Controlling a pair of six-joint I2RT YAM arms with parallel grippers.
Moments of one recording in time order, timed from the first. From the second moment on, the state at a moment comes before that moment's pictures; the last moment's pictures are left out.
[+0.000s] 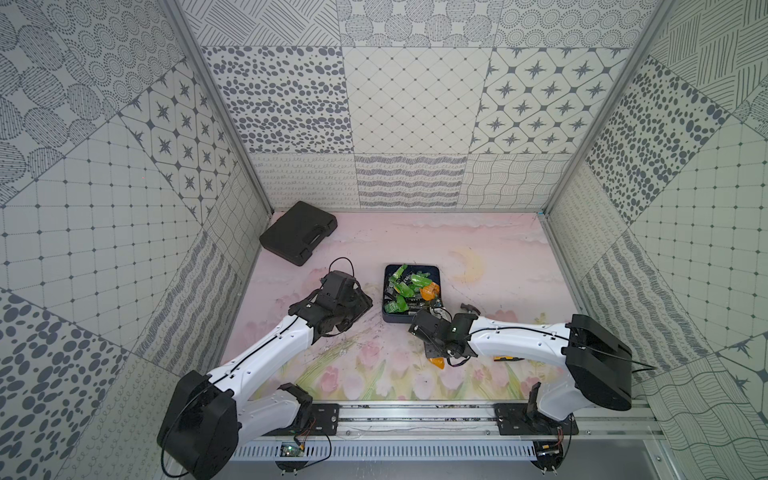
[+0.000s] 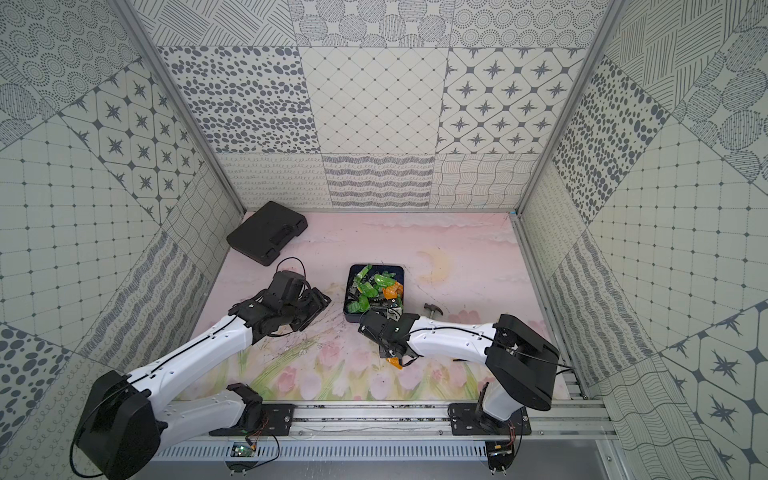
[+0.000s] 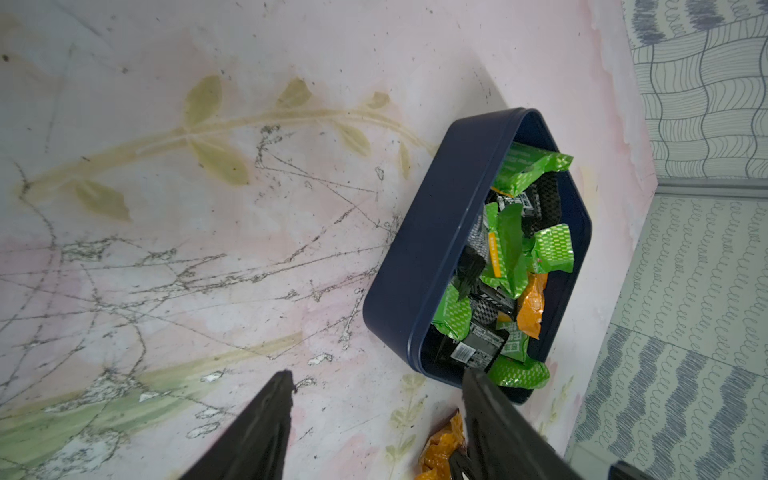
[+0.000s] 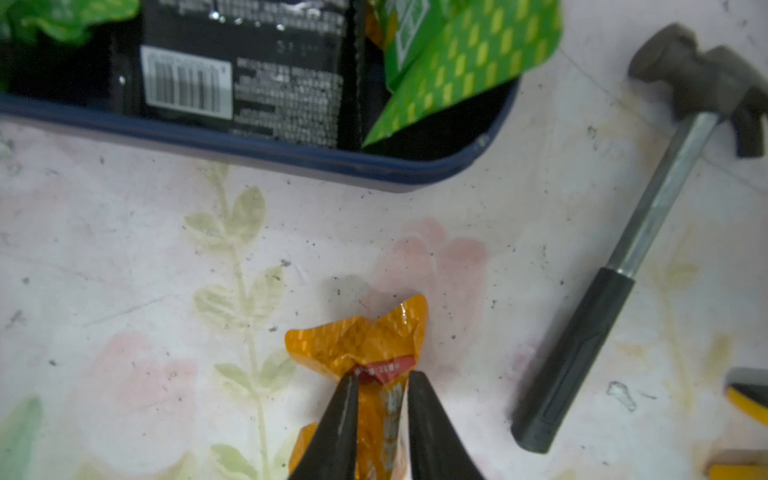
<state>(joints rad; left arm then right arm) -0.45 1.17 0.74 -0.47 0.06 -1.11 1.08 1.56 0.91 -0.67 0.33 0.92</state>
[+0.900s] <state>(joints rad) -0.54 1.19 0.75 -0.58 -0.06 -1.29 0.81 1.73 1.13 -0.28 0.12 -0.17</state>
